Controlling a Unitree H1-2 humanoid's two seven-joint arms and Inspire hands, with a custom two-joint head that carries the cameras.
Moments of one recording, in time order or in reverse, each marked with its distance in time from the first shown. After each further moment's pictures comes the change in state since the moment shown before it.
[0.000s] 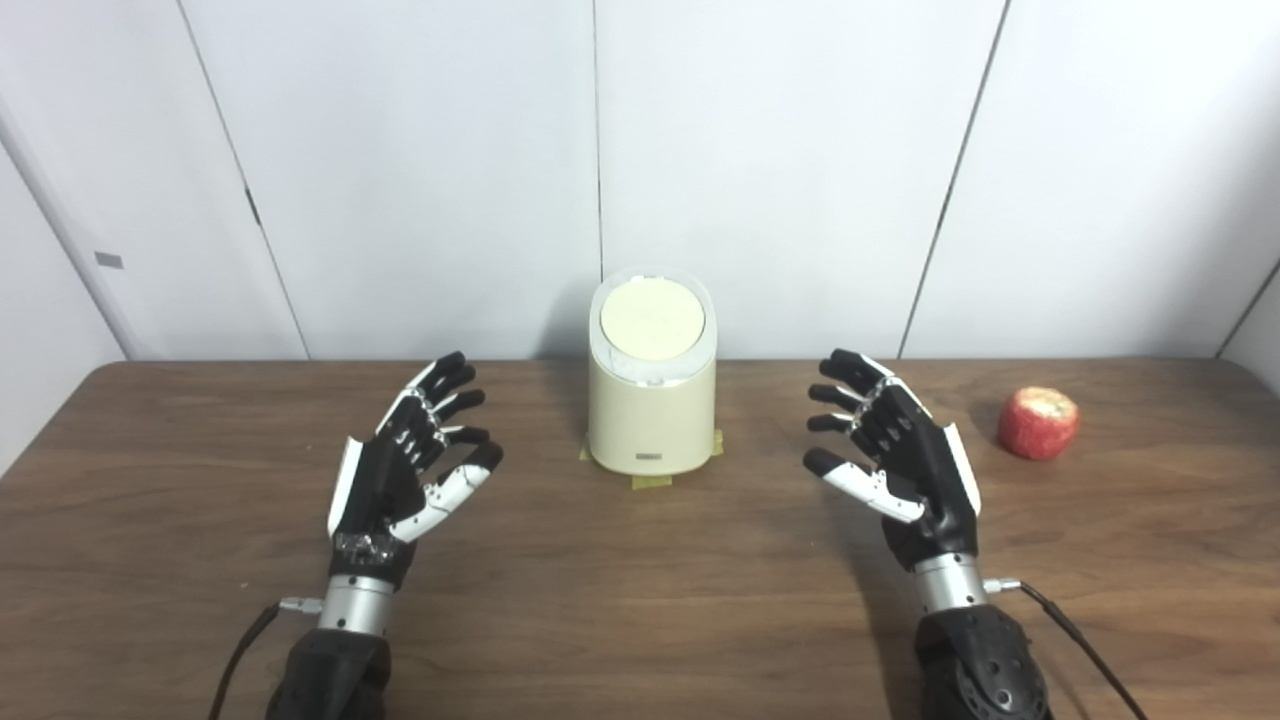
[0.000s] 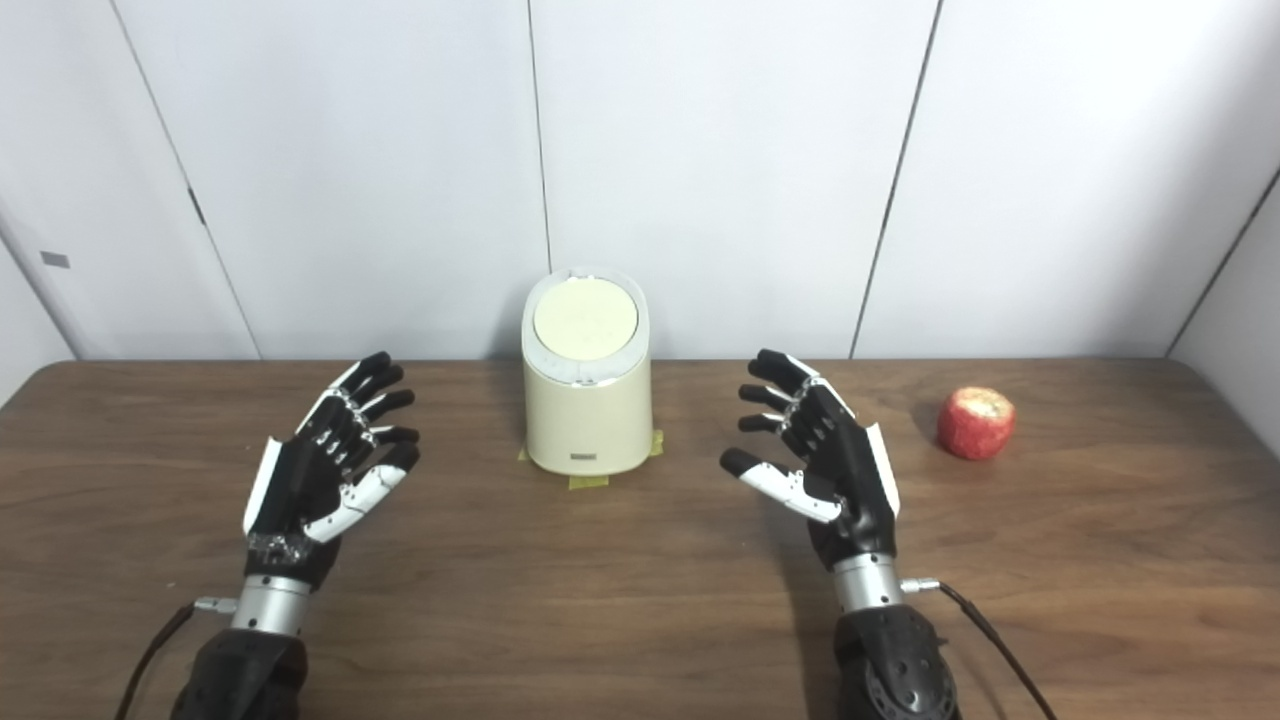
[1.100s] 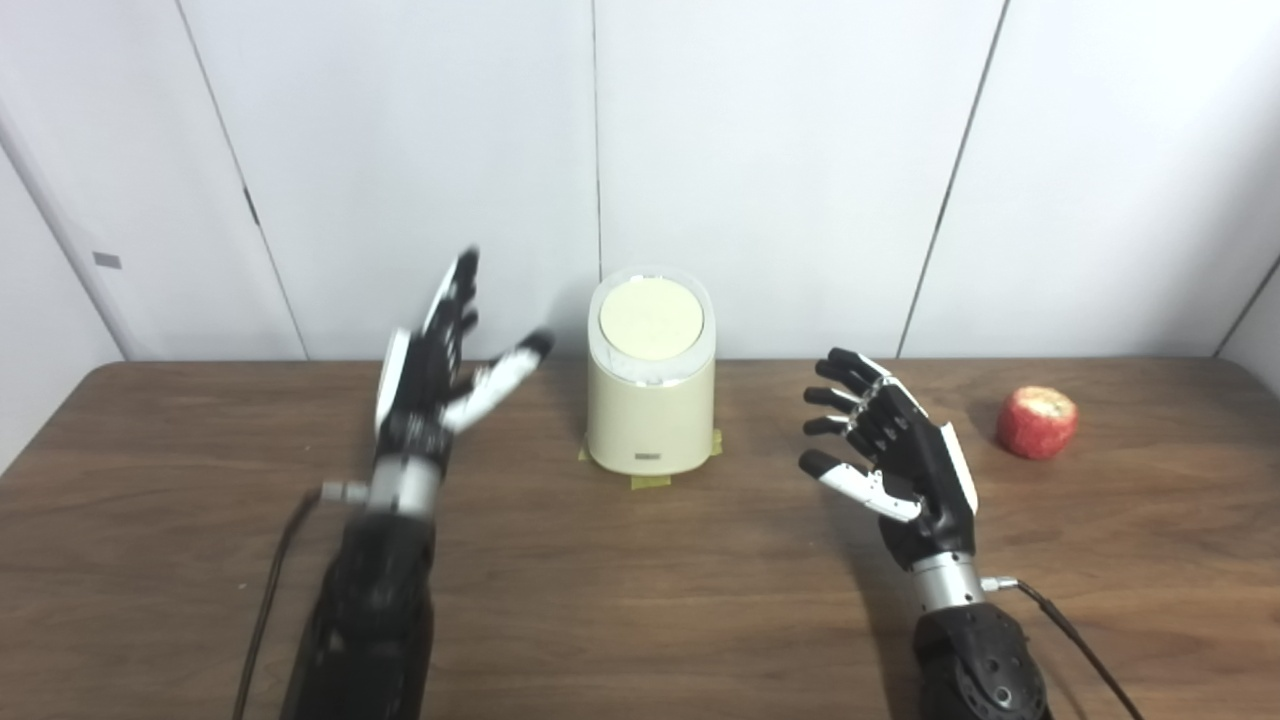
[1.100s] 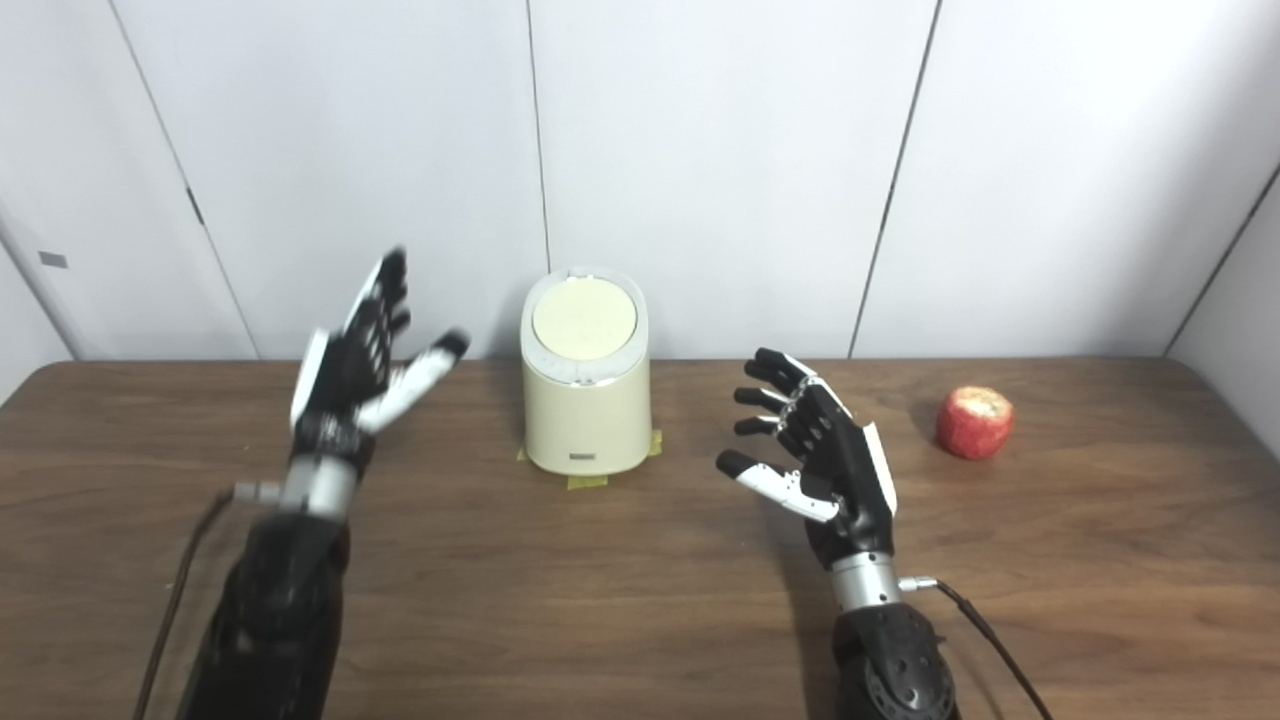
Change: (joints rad) left arm -0.253 -0.049 -0.041 -0.151 0.235 0.428 0.147; right arm -0.009 0.001 0.000 0.015 0.020 -0.002 0.015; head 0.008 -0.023
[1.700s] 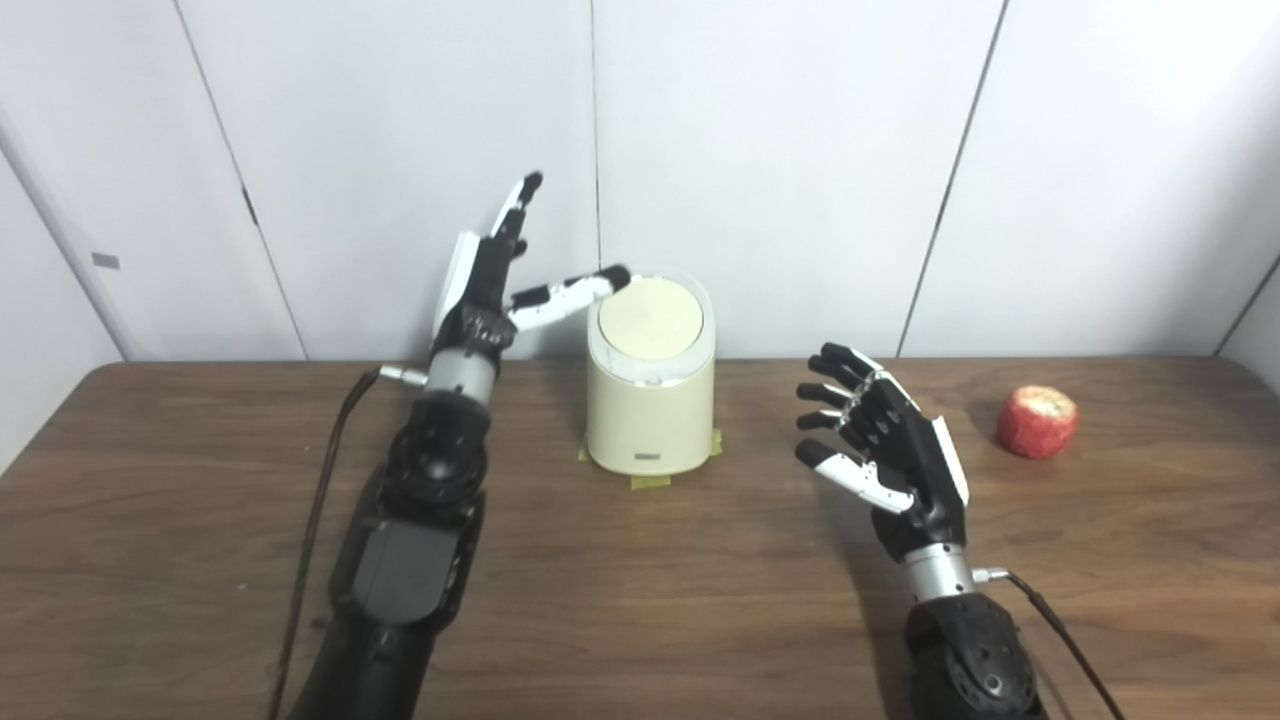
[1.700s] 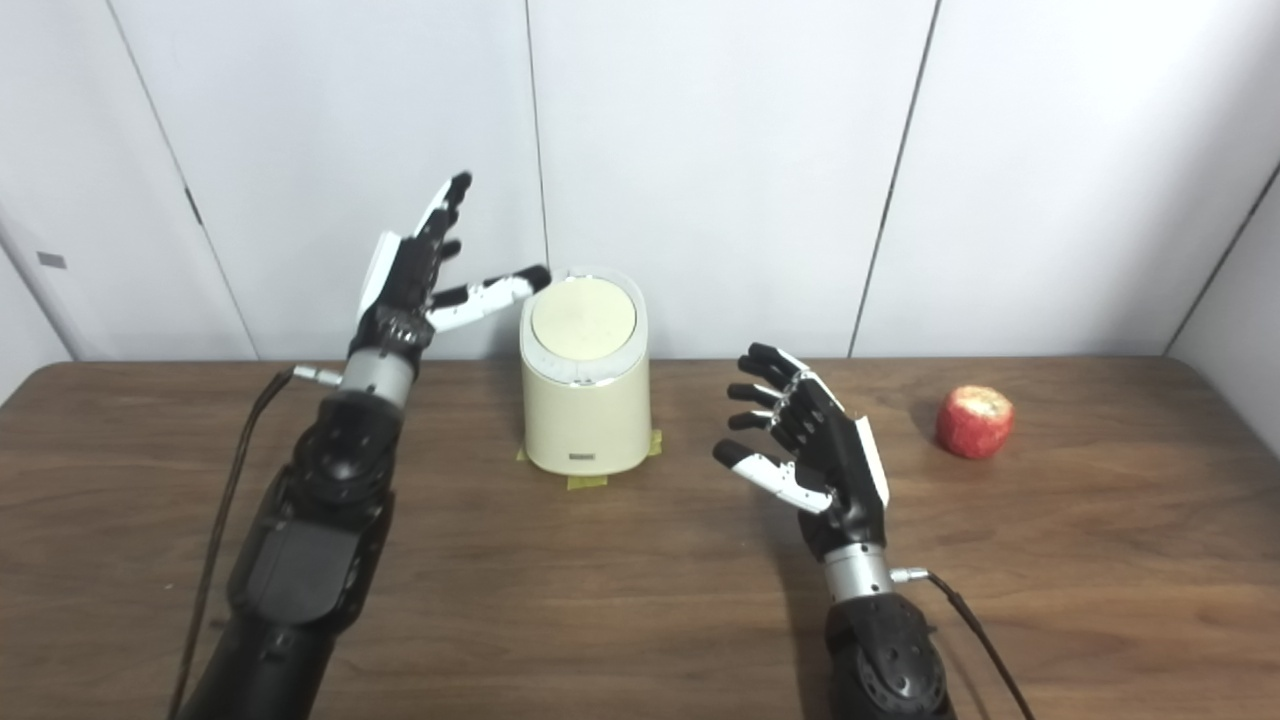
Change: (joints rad) left arm -0.227 0.008 -0.110 0.222 0.137 0.087 0.044; right arm -0.022 0.009 0.000 0.031 -0.002 -0.004 -0.005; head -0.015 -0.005
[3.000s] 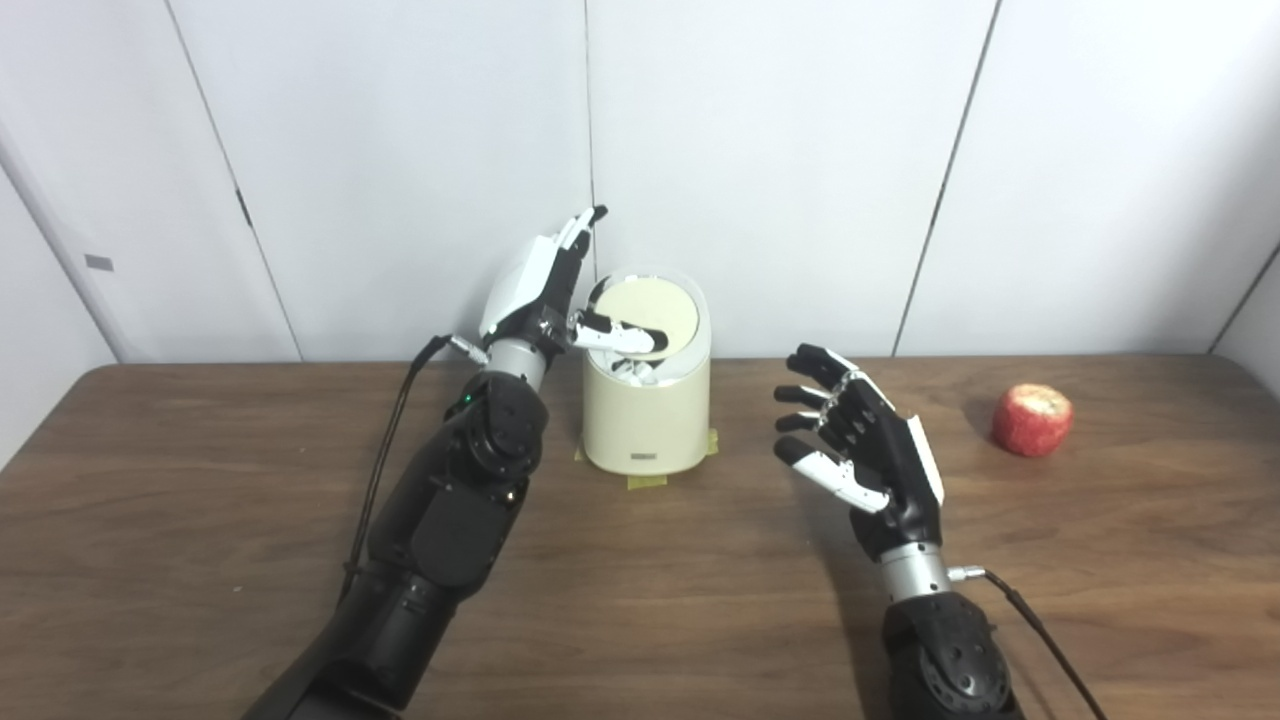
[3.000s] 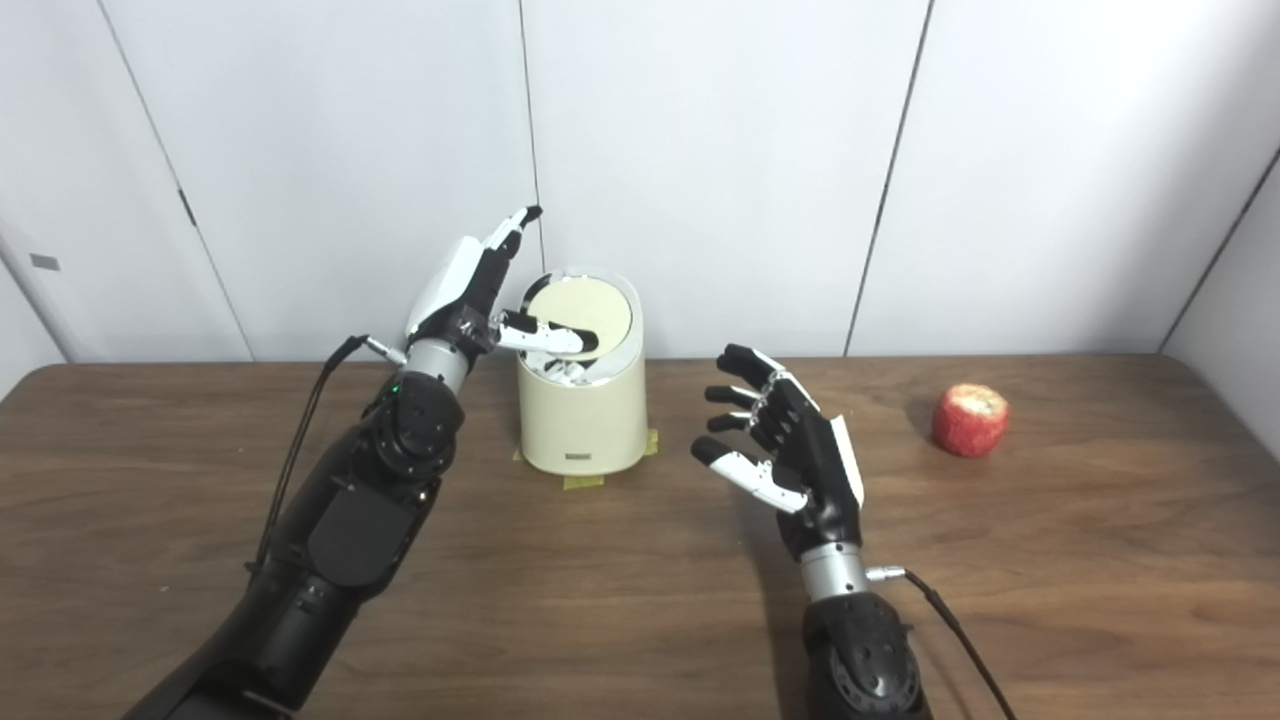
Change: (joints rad) left arm -0.066 0.026 -0.191 0.144 0.225 0.096 0.010; right arm 0.000 0.025 0.020 -0.009 -0.056 0.003 -0.035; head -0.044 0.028
